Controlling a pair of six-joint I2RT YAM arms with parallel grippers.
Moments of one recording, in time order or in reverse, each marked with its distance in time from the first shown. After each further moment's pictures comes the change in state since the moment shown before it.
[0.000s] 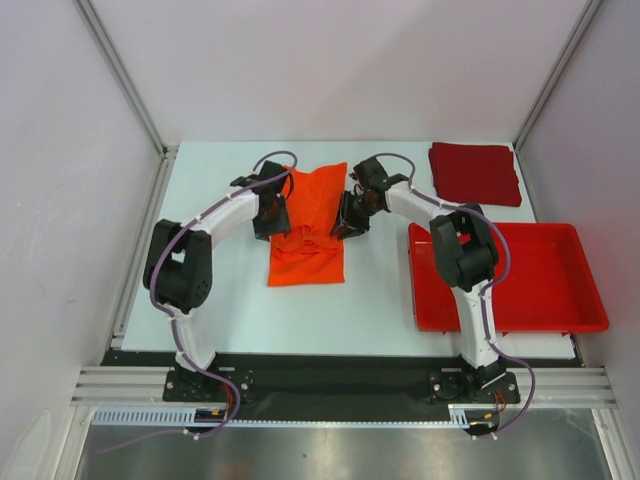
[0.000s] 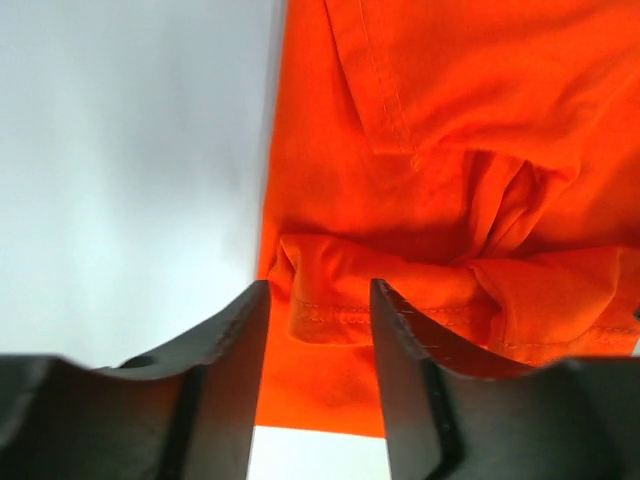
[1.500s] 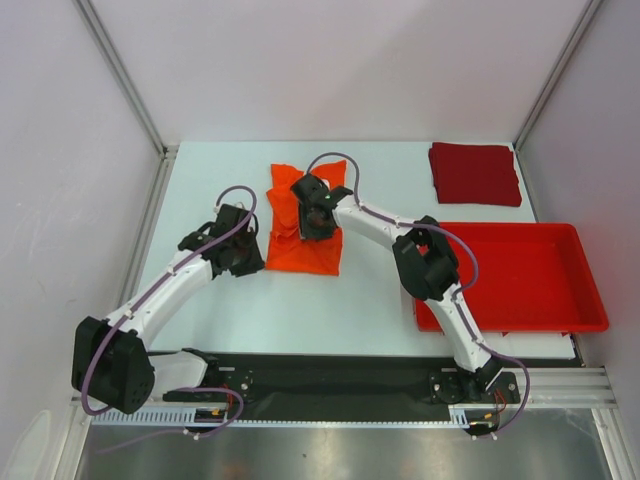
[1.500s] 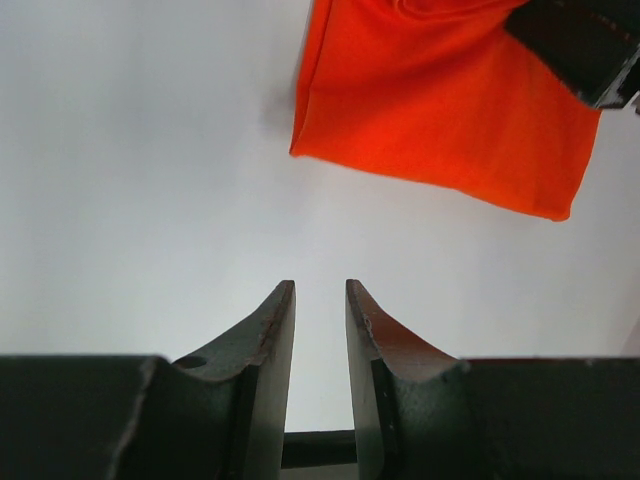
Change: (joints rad) left arm 0.003 -0.666 -0.531 0.062 0.063 -0.066; right arm 0.298 0.133 0.287 -0.139 0.587 -0.015
